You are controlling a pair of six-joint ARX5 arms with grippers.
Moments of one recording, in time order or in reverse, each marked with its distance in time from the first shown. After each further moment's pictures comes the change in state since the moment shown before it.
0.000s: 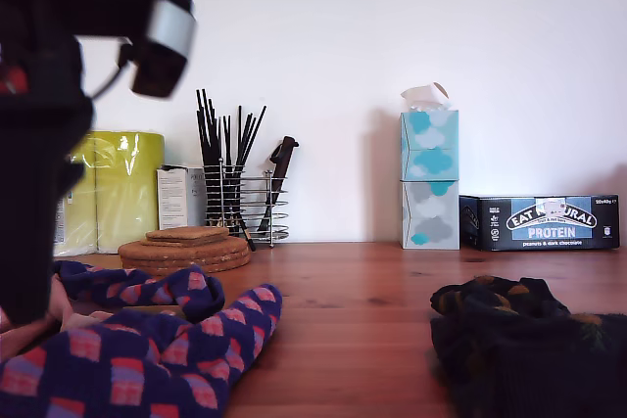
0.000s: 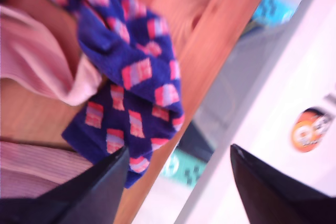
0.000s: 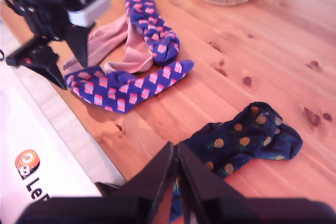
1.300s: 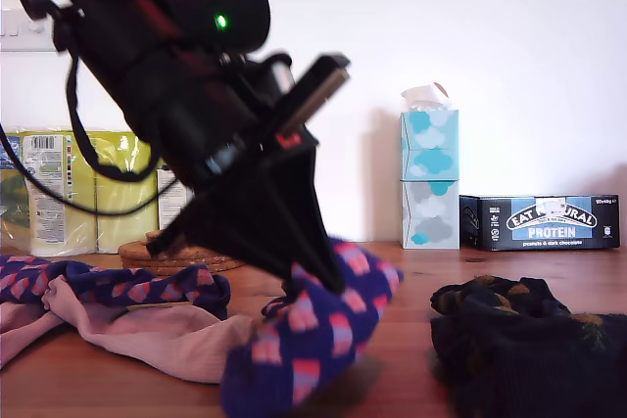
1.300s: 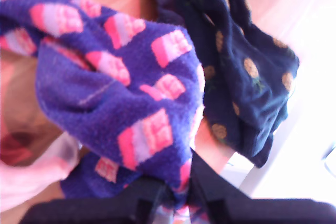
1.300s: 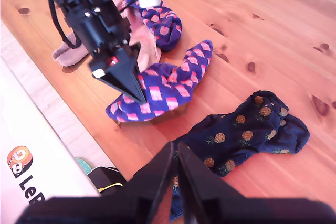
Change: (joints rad) left arm -0.022 0.235 0.020 0.618 0.356 -0.692; right arm 0.000 0.108 0.000 0.036 -0.001 0.000
